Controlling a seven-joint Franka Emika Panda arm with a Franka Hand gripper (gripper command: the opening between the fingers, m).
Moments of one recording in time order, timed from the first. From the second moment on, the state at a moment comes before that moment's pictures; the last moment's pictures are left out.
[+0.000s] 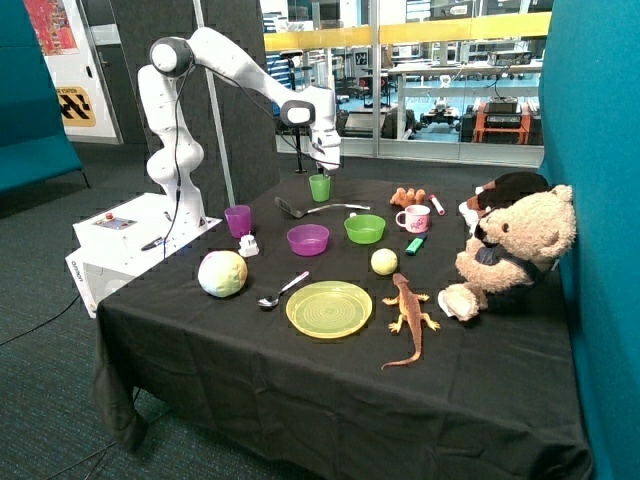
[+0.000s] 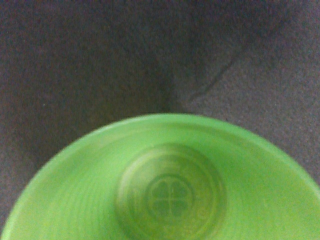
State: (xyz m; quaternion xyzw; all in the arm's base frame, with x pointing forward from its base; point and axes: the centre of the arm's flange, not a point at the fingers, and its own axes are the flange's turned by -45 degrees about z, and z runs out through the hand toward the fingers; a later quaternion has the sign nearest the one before) arm 0.443 0.238 0.365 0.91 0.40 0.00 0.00
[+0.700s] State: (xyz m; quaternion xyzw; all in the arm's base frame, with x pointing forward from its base) arm 0.440 0.239 0.350 0.91 0.40 0.00 0.00
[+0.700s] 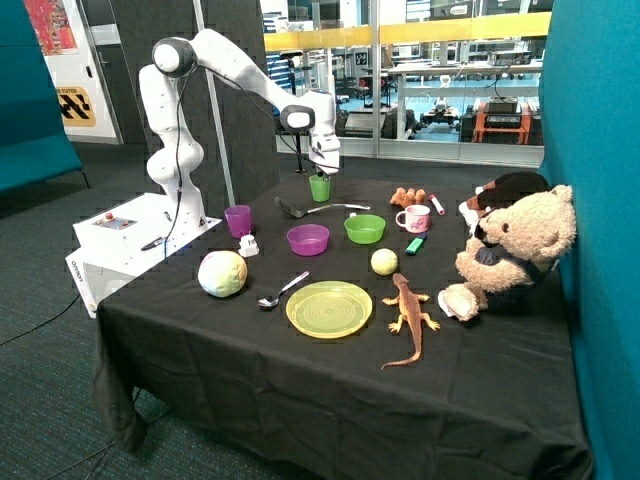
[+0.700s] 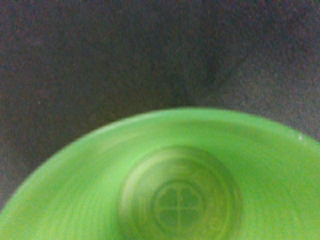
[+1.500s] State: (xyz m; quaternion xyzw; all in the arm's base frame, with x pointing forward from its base) arm 0.454 0.235 0.338 0.92 0.39 0.00 0.00
